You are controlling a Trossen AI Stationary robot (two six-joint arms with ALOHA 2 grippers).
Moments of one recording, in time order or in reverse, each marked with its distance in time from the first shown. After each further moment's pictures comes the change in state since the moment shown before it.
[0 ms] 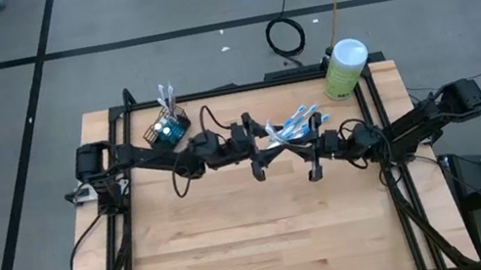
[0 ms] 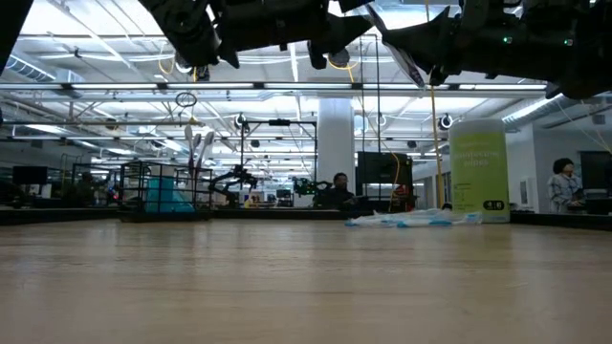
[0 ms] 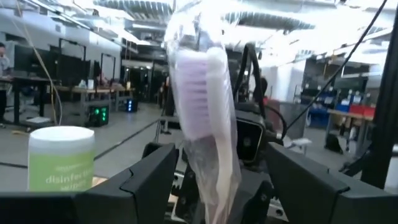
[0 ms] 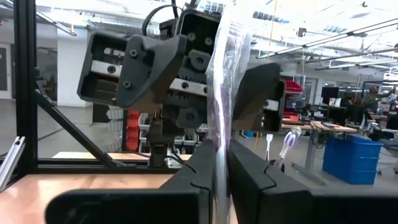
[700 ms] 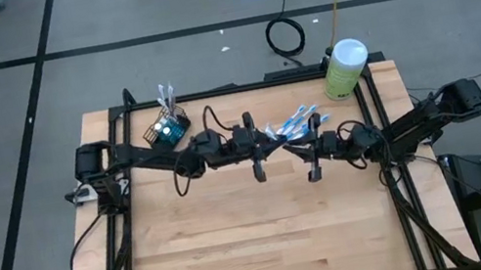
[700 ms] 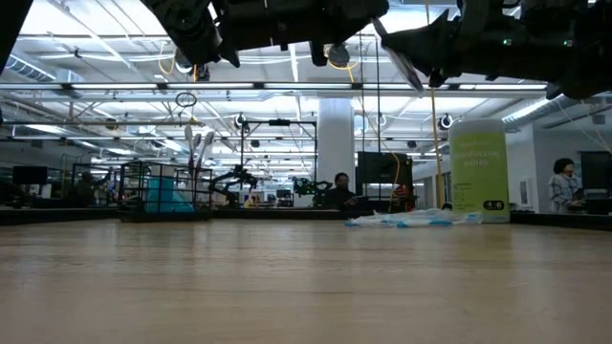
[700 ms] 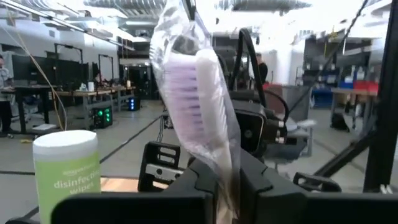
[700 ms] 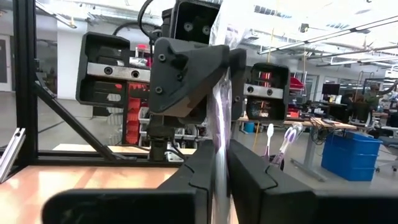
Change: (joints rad) left arm 0.000 -0.010 0.012 -0.054 0.020 0.100; right arm -0.001 -0.001 0.000 -0.038 0.004 -0.006
